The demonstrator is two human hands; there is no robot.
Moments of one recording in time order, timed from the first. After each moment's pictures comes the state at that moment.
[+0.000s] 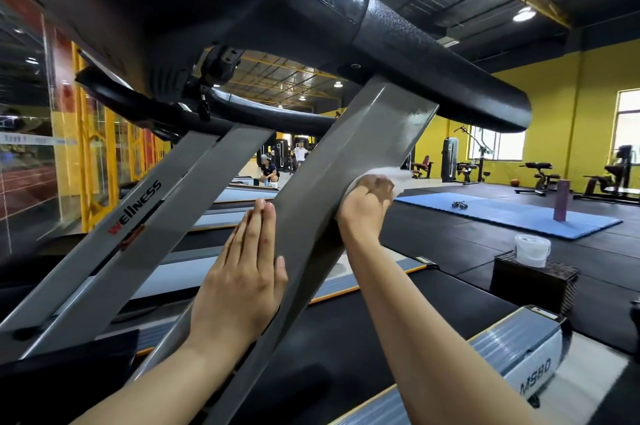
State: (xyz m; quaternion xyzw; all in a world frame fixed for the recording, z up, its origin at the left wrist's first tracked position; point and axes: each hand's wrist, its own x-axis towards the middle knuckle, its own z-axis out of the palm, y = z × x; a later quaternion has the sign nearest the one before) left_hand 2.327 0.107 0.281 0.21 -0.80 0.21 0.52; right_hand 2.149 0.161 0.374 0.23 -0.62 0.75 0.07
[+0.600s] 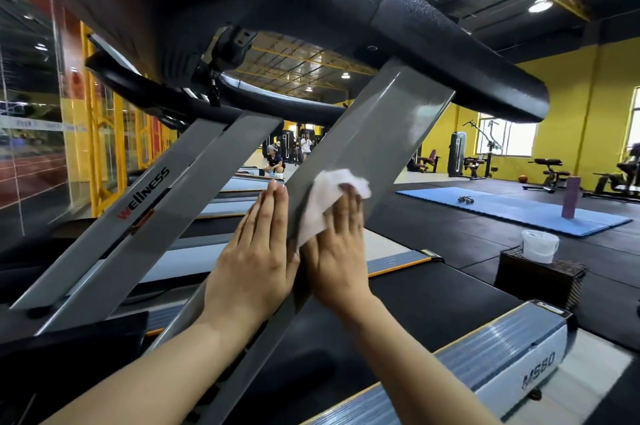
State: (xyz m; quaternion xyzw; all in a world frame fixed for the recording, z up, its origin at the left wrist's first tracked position) left_hand 2.328 0.105 0.282 0.21 -0.82 0.20 0.50; right_hand 2.183 0.157 0.279 0.51 -0.62 0.43 0.41
